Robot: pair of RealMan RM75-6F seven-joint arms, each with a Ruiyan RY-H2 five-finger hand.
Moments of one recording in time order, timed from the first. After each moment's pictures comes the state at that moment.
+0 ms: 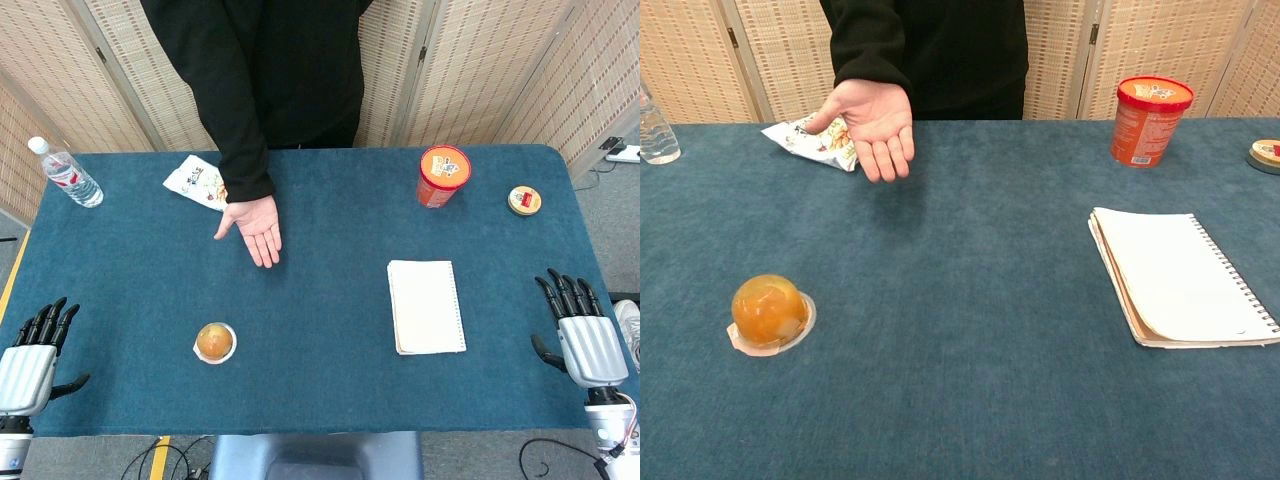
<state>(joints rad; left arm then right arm) -0.09 -1.16 -0.02 -1.62 1.48 1.47 0.20 0.11 -1.14 0.07 -1.60 -1.49 1.45 -0.12</state>
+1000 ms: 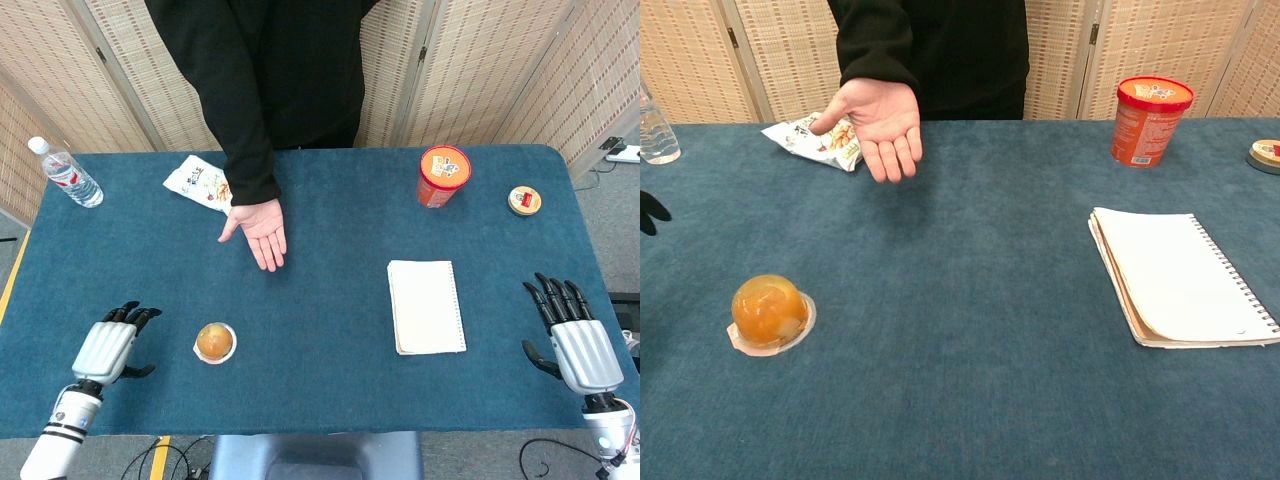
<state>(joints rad) -0.30 -1.21 -0.08 -1.81 1.30 1.15 0.38 0.10 -1.12 0.04 -1.61 -1.58 1.48 -0.05</state>
